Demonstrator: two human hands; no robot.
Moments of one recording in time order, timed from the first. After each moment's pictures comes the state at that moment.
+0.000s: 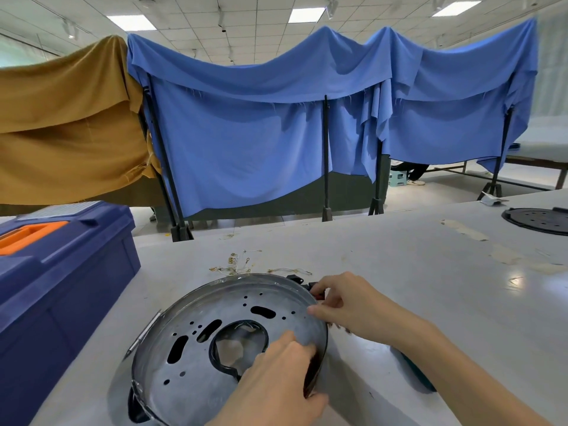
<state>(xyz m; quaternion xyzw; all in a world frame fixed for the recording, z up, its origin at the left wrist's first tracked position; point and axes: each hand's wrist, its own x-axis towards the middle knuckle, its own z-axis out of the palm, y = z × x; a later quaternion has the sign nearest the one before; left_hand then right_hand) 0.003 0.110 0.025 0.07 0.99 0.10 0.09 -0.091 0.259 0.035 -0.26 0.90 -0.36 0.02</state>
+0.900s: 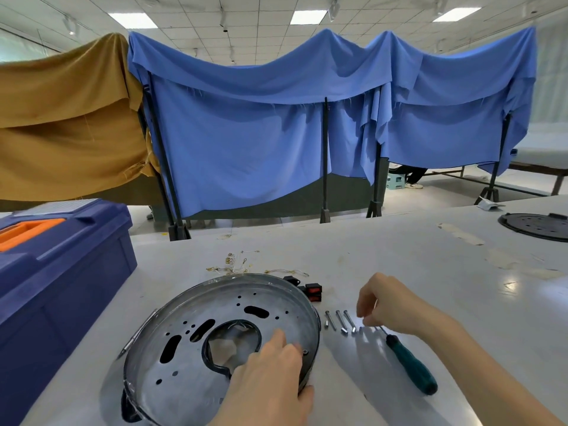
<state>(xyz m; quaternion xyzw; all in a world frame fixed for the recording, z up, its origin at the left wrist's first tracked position) 0.007 0.113 0.020 0.03 1.00 0.04 0.06 -0.116 0.309 0.028 -0.14 0.96 -0.22 0.06</state>
